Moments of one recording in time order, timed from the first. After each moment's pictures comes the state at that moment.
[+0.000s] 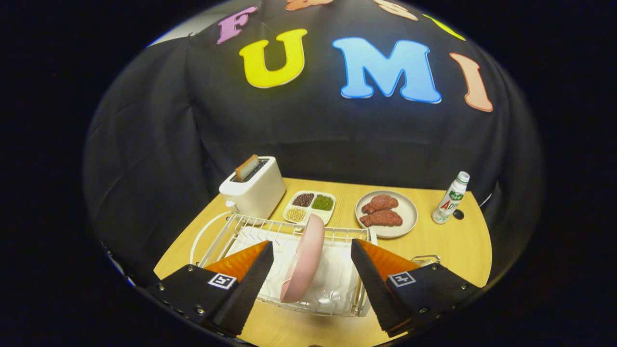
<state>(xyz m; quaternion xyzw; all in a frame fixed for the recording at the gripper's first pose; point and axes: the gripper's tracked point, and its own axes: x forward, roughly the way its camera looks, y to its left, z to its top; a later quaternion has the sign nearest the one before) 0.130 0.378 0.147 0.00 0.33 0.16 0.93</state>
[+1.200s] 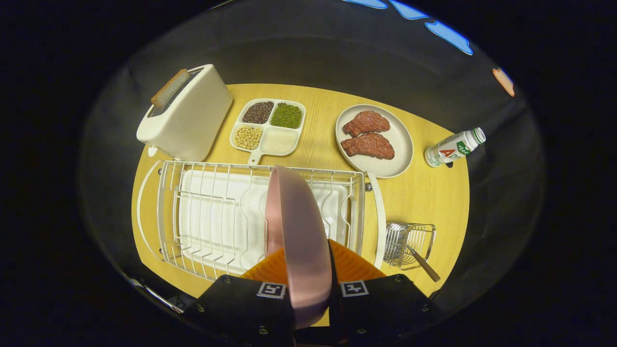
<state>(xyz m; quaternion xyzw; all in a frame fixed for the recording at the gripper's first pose) 0.165 0.363 0.079 -0.11 0.59 0.01 0.80</state>
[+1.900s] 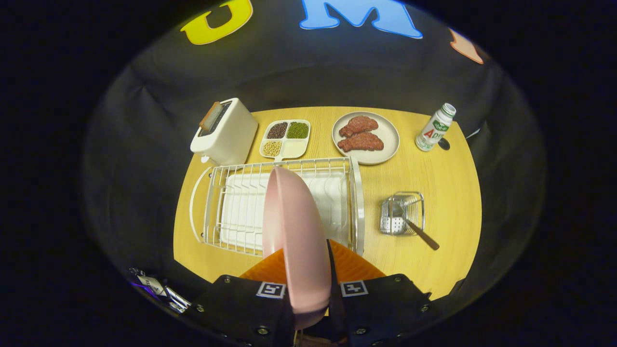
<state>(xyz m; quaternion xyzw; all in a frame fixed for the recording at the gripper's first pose) 0.044 0.327 0.147 0.05 0.55 0.11 0.83</state>
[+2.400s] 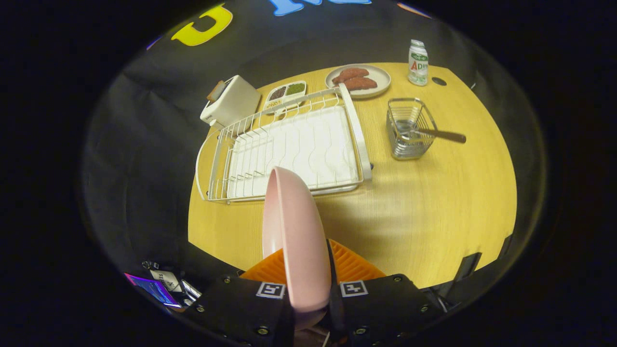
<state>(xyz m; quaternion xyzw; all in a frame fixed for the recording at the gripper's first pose) -0.069 0.313 0.047 0.15 0.57 0.13 0.79</state>
